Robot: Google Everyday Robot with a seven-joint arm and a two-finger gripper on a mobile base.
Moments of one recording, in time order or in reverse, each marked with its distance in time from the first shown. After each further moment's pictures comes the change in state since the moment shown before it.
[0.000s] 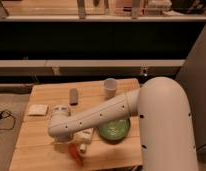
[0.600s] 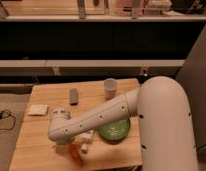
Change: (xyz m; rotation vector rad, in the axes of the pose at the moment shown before) arm -0.009 0.008 0.002 -0.039 0.005 -0.082
